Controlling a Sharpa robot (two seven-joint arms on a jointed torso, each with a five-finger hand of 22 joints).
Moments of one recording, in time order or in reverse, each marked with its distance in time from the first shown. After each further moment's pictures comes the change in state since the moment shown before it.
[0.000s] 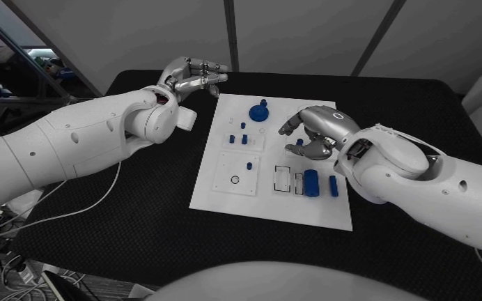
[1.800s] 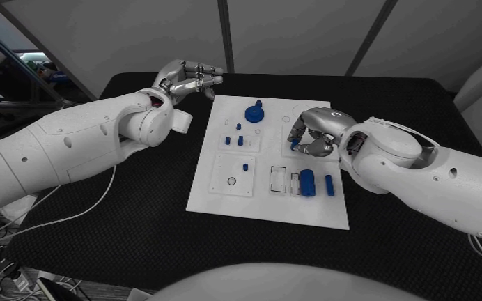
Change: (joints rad) left arm 0.000 0.000 -0.001 -0.001 0.000 0.010 -0.003; left_hand 0.001 0.009 0.000 0.000 0.000 0.000 0.000 0.000 0.000 0.000 0.000 0.000 0.000 0.000 0.000 -0.004 -0.001 -0.001 -0.004 0.004 0.000 0.000; right arm 0.010 0.015 0.007 -0.070 0.001 0.133 -0.052; right_hand 0.069 0.092 0.060 -0.021 -0.041 0.154 -0.028 0.038 0.014 0.163 -0.041 0.056 0.007 0.000 -0.036 0.036 0.005 -0.016 0.054 -0.040 0.059 0.094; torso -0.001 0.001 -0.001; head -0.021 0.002
